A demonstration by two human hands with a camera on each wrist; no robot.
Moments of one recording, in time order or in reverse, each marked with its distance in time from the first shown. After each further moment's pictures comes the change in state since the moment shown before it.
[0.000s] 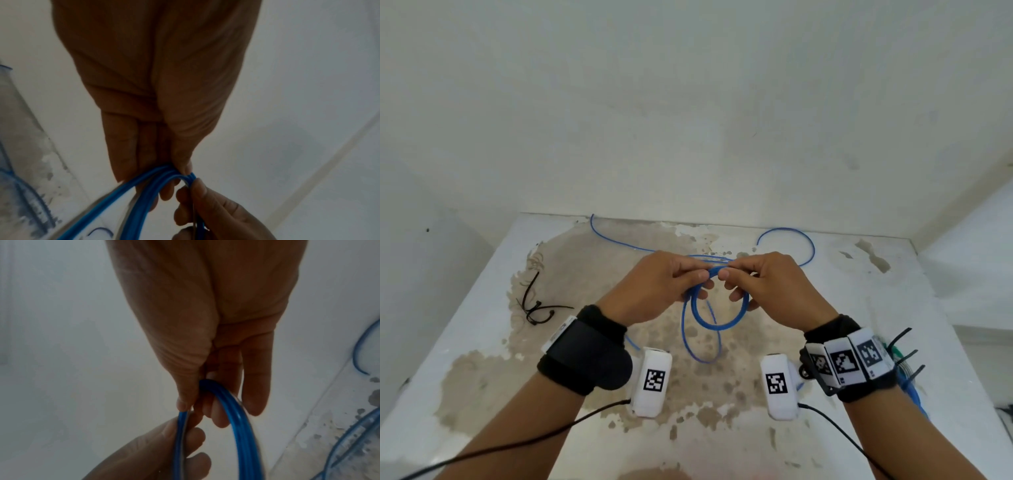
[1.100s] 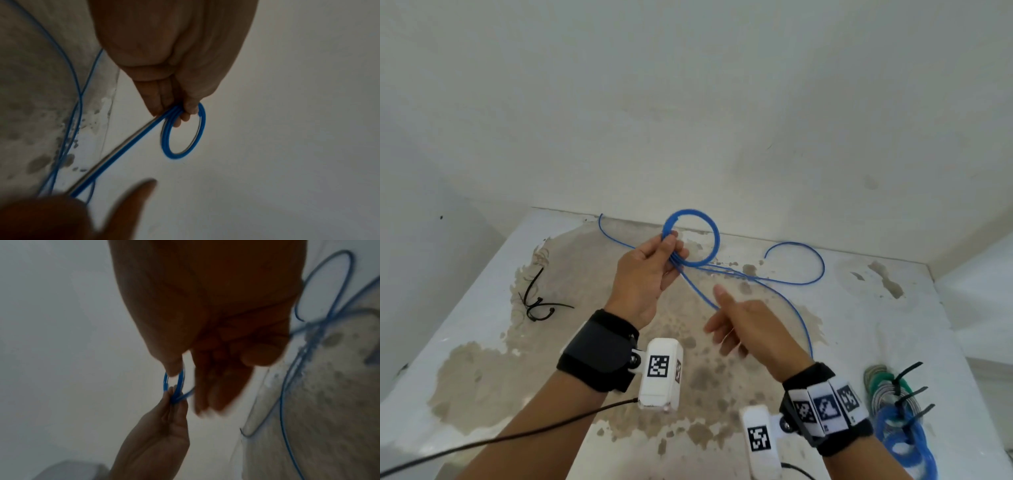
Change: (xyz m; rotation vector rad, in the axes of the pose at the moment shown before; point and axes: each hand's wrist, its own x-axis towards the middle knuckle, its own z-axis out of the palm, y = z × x) left_hand 0.029 -0.013 0.007 -0.862 0.573 -0.090; right_hand 0.000 0.016 0.035 0.216 -0.095 0.348
